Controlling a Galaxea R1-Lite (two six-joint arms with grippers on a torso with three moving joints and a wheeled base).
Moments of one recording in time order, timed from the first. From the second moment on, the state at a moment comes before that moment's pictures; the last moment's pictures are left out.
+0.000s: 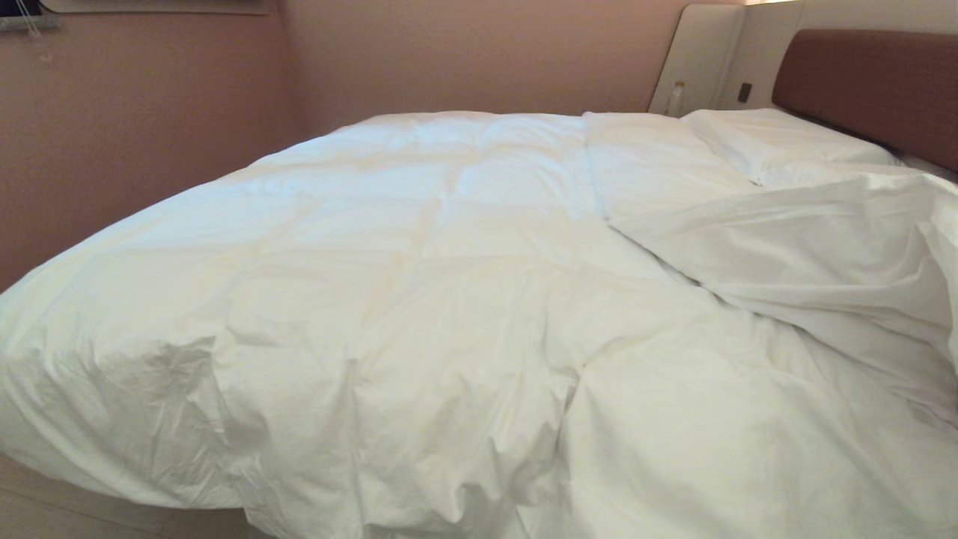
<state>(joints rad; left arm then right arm) -0.01 0.00 0.00 0.00 -0.01 -0.03 0.07 0.52 -1.21 1.00 0.43 0.27</state>
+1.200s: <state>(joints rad) -0.01 0.00 0.00 0.00 -0.01 -0.03 0.07 0.51 -1.19 1.06 0.42 0.27</state>
